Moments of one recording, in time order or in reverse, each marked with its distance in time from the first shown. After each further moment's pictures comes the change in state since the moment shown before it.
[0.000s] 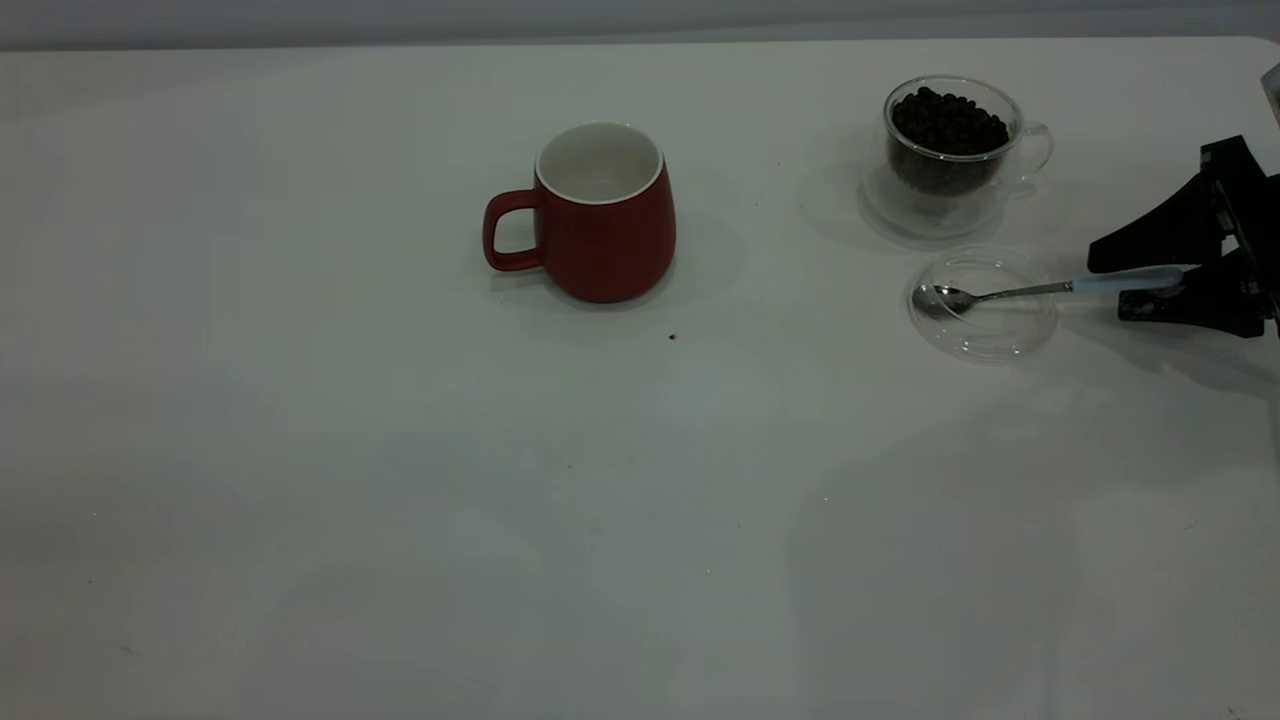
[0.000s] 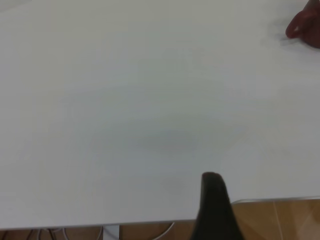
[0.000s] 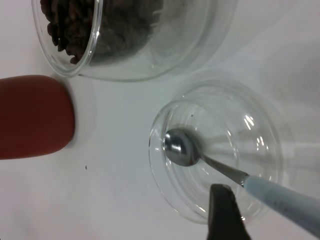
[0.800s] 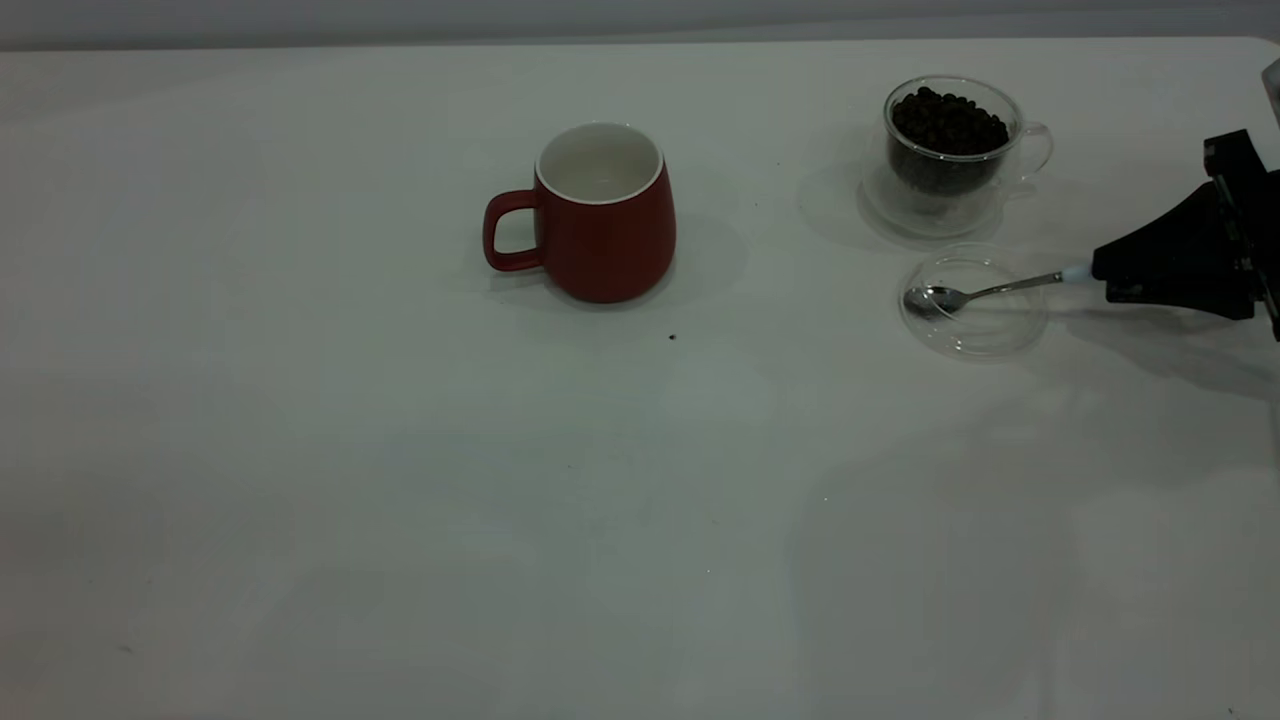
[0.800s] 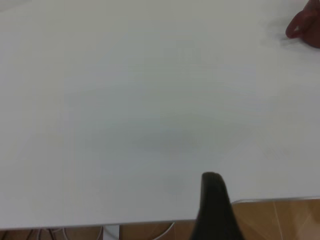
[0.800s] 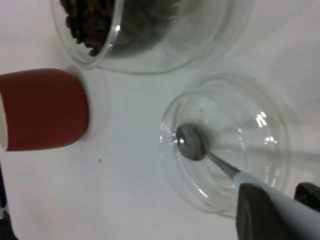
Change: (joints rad) left arm 0.000 0.000 0.000 0.000 0.000 0.000; right arm 0.000 0.000 0.000 -0.010 0.035 0.000
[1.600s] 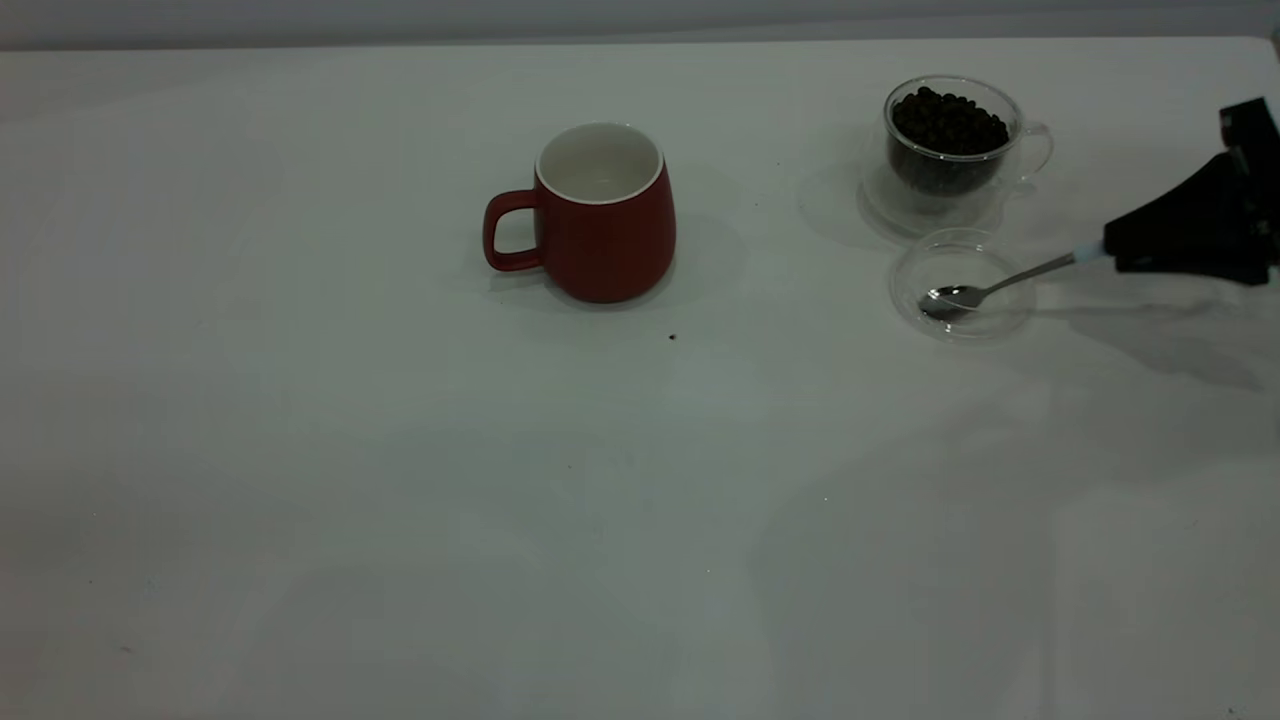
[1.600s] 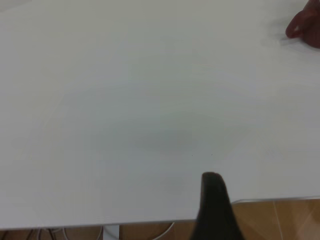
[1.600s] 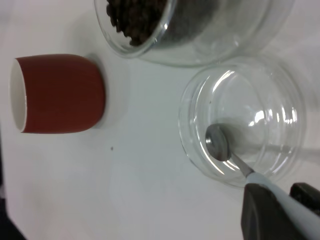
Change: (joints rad) left arm 0.000 0.000 0.000 0.000 0.000 0.000; right arm 0.000 -0.070 -0.002 -0.062 0.013 -0.003
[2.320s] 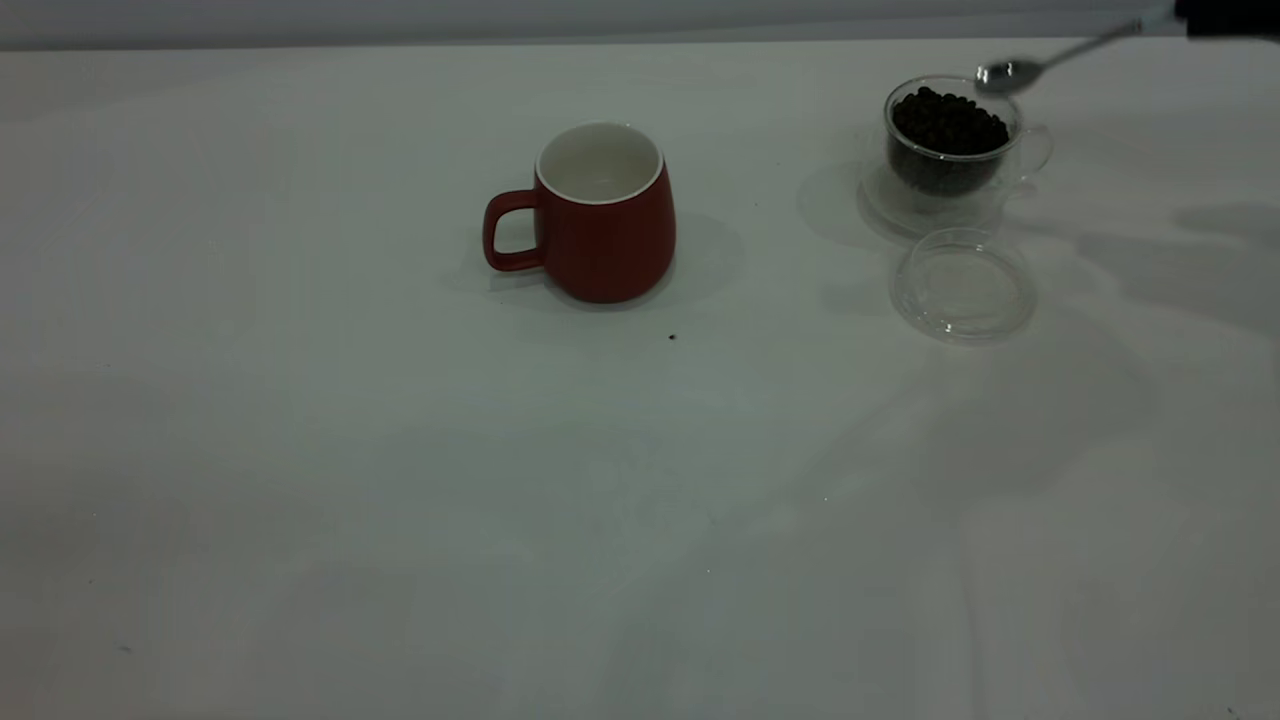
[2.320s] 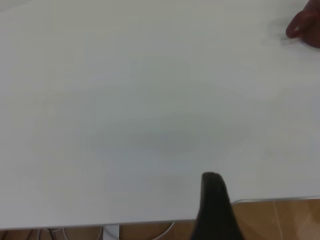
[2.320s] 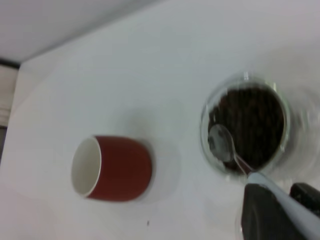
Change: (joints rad) left arm 0.000 0.000 0.000 0.000 0.000 0.000; right arm 0.033 -0.281 -0.041 0.040 -0.018 0.051
